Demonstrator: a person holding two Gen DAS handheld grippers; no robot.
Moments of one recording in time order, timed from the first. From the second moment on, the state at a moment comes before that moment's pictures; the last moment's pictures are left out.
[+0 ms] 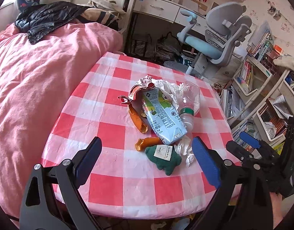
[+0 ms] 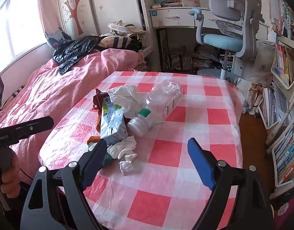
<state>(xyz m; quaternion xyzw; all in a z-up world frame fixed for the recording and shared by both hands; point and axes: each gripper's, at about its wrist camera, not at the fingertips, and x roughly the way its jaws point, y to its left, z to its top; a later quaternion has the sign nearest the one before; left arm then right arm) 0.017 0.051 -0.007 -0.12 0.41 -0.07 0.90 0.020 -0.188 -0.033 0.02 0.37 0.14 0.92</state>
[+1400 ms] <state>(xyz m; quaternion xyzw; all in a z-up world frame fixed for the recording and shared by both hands) 0.096 0.023 -0.076 0.07 0.51 -0.15 0.85 0.072 -0.142 -0.098 0.00 0.49 0.17 0.85</state>
